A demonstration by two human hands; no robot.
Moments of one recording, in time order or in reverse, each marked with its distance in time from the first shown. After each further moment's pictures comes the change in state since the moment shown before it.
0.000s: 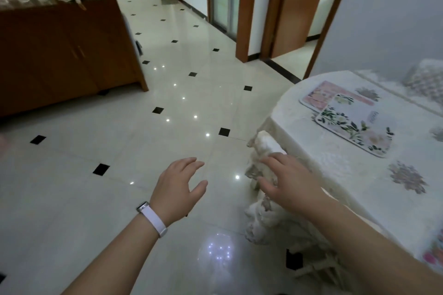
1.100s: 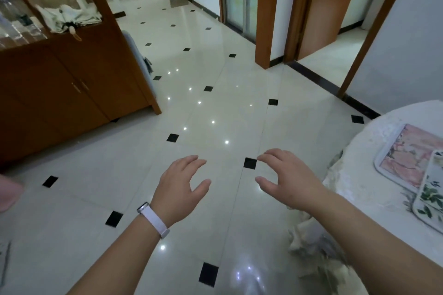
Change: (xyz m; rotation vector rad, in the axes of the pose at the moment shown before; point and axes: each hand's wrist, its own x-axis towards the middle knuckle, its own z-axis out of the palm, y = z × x) left_hand 0.399 -0.151 -0.028 0.039 -0.050 -0.034; right_hand 0.439 0.042 0.032 0.112 -0.122 -0.033
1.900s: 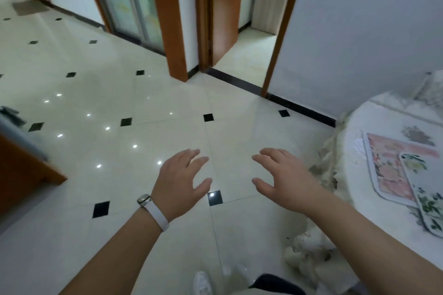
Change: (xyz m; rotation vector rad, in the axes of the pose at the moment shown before) left_hand 0.415 -0.106 0.039 -0.031 -0.144 0.597; right_hand 0.282 0.031 -0.020 -0.180 0.181 0.429
